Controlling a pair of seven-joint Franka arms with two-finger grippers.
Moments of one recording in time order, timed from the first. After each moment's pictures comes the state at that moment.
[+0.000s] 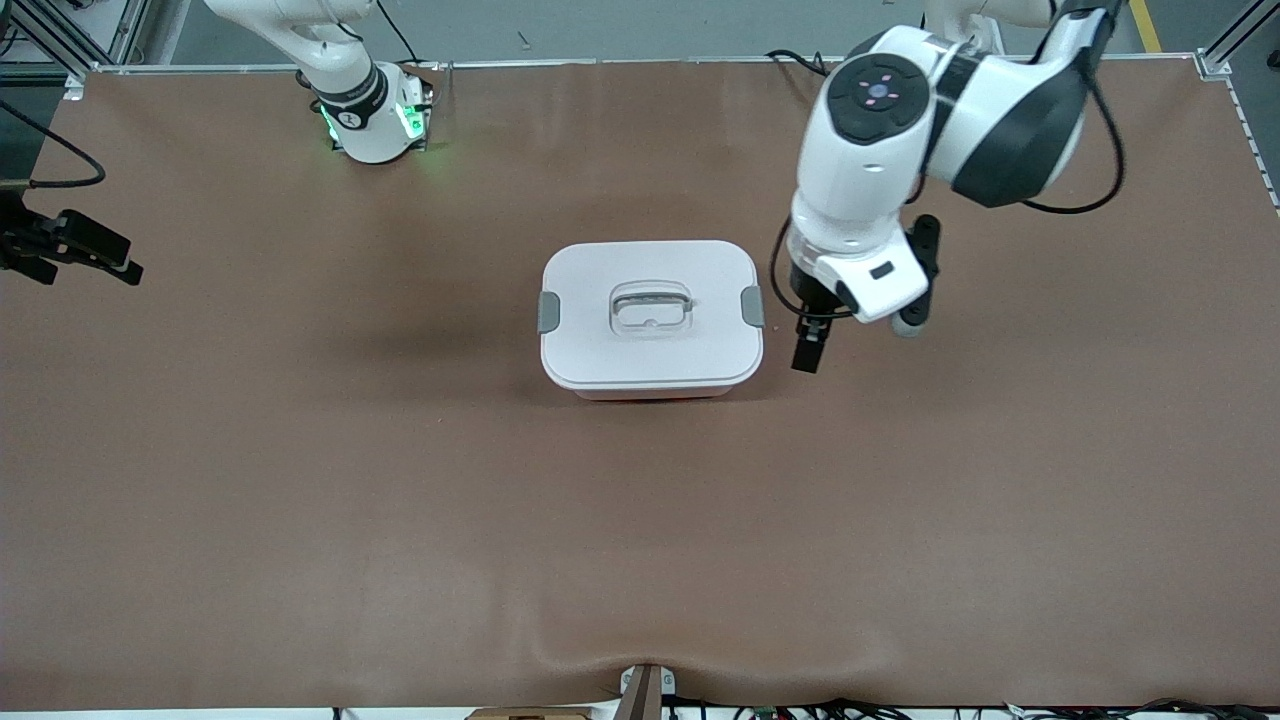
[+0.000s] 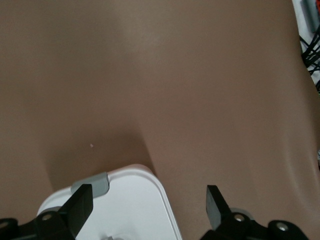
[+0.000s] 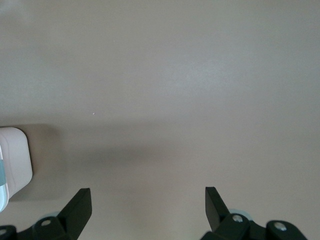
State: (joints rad) left arm -0.39 0.27 -0.19 -1.51 0.16 1.82 -1.85; right arm -0.01 -0.01 -0.07 -1.59 0.04 1.58 -0.04
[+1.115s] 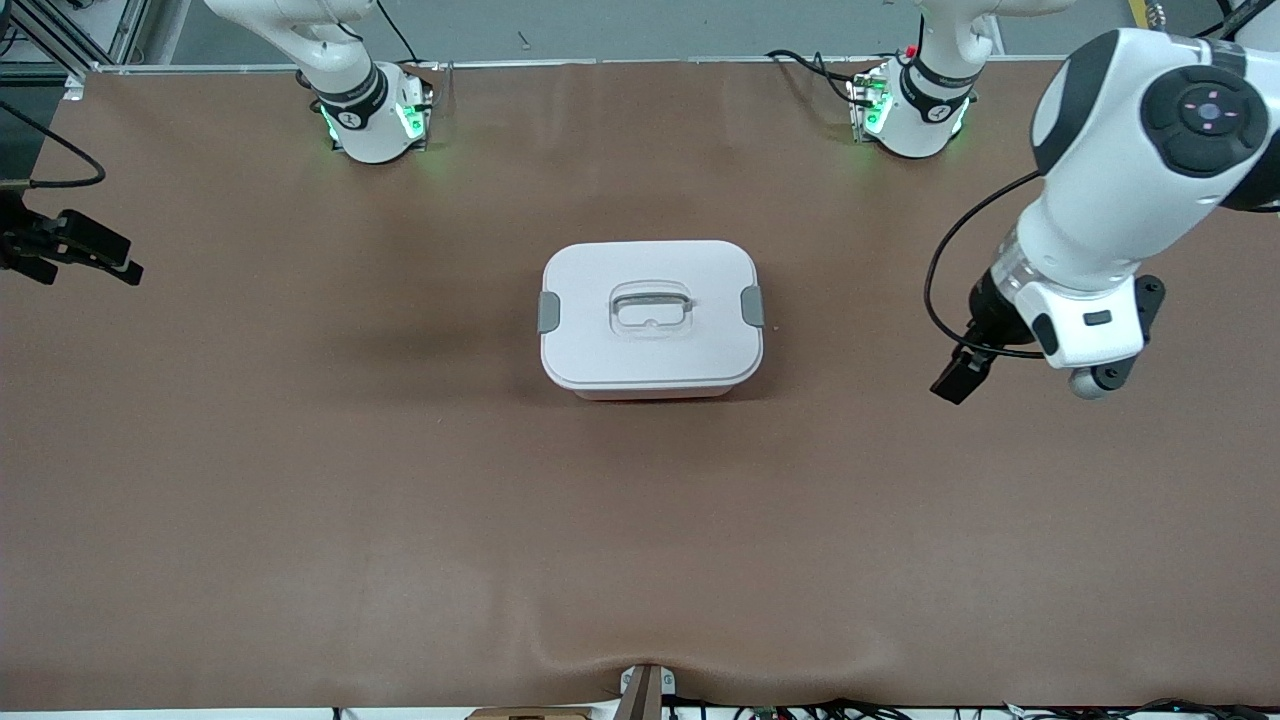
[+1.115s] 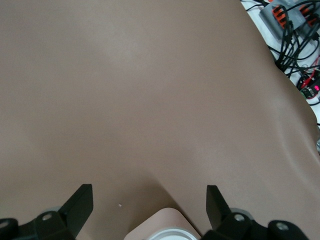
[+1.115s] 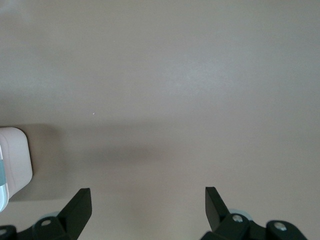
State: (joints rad) left arm -0.06 0.22 -0.28 -1.48 0.09 1.78 -1.25; right arm -0.01 -0.01 -0.07 -1.59 0.04 1.58 -0.04
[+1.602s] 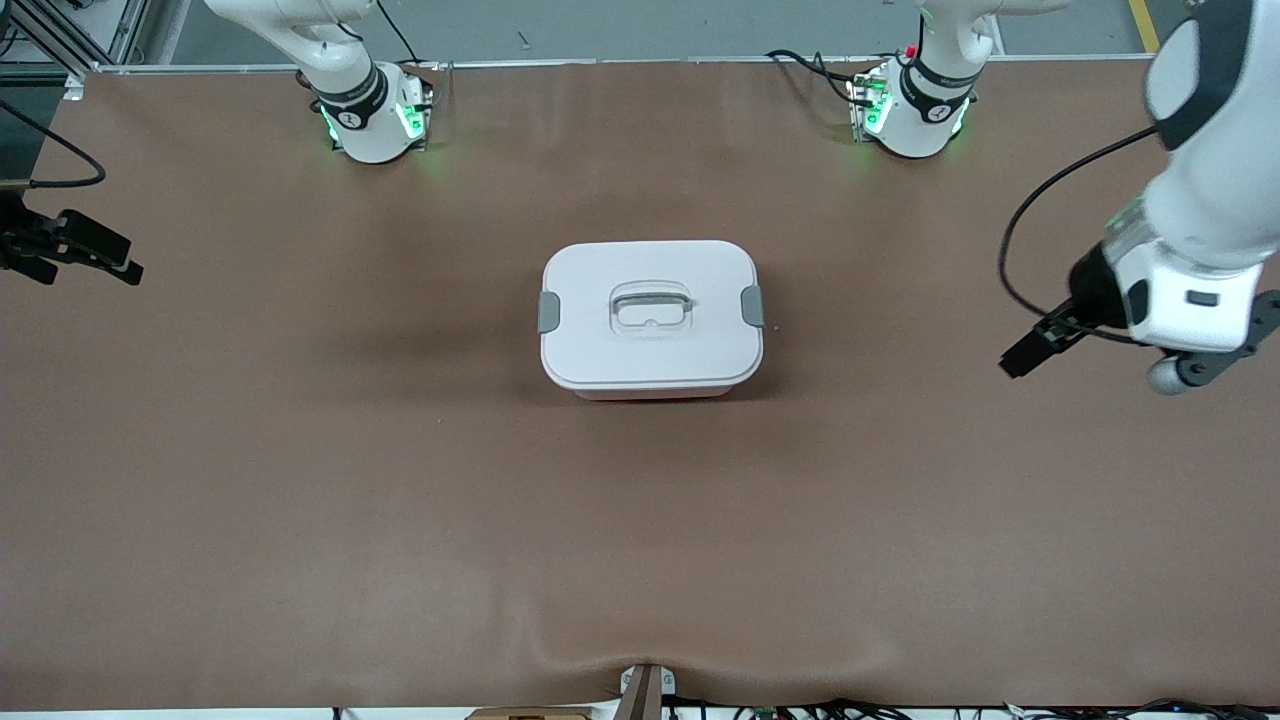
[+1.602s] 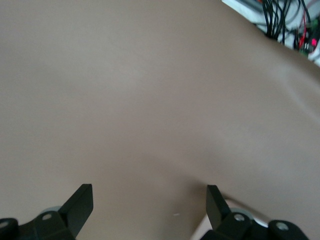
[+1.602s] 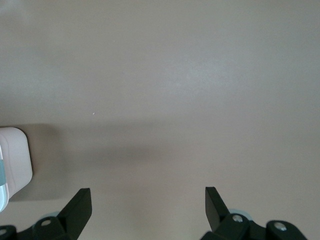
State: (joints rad) left arm -0.03 0.15 -0.16 -1.47 0.03 1.69 -0.65; right arm -0.01 -0.01 -0.07 -1.59 0.04 1.58 -0.04
